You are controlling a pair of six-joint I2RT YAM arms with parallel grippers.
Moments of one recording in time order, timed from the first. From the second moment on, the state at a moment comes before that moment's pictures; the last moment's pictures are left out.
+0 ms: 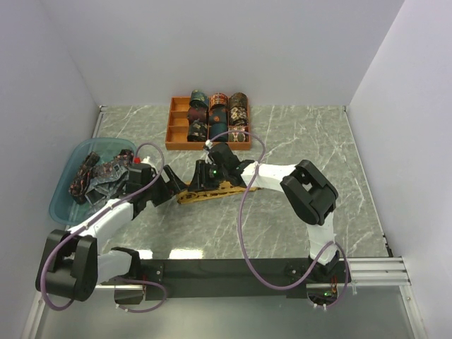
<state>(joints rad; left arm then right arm) -0.21 1.16 0.48 -0.06 0.26 -0.74 0.79 1.99 1.26 0.04 -0.41 0.78</state>
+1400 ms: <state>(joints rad) -0.33 1.39 0.54 0.08 0.14 -0.81 0.67 1.86 1.07 0.07 -0.43 0.67</state>
